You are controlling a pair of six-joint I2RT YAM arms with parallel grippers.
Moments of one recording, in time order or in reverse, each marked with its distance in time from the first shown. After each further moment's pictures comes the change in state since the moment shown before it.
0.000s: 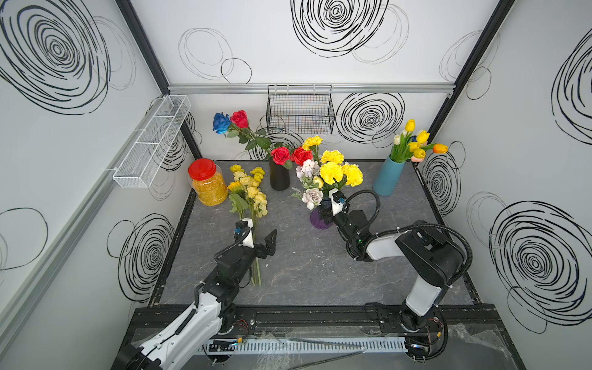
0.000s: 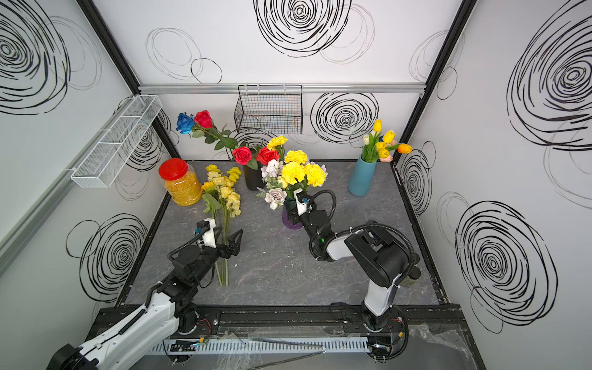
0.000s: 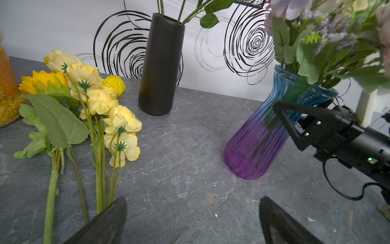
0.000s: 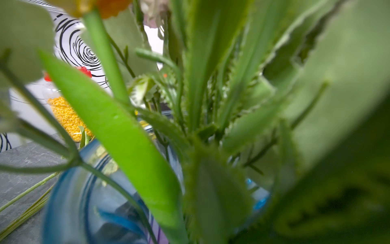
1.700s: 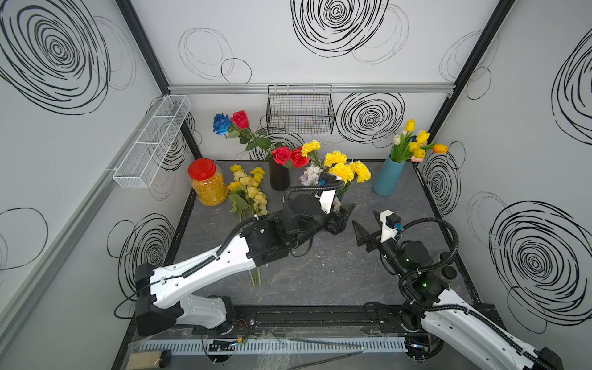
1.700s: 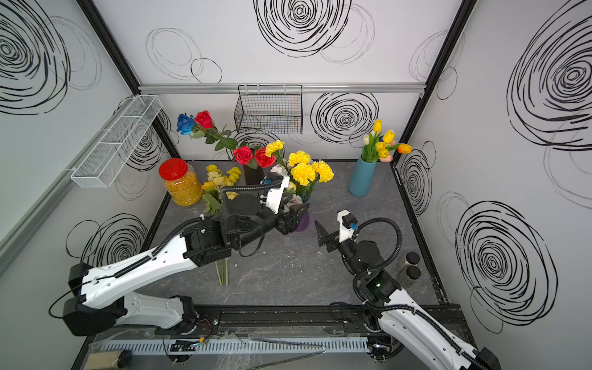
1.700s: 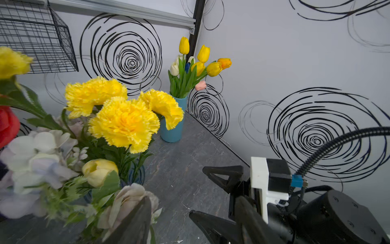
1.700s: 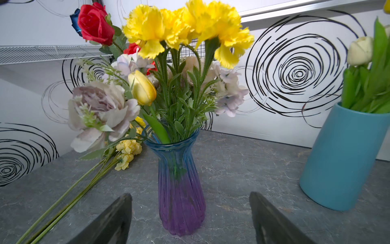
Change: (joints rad) left arm -0.687 0.684 1.298 -0.674 -0.227 0.009; right arm -0.024 -1.218 -0.357 -0.864 0.015 0.134
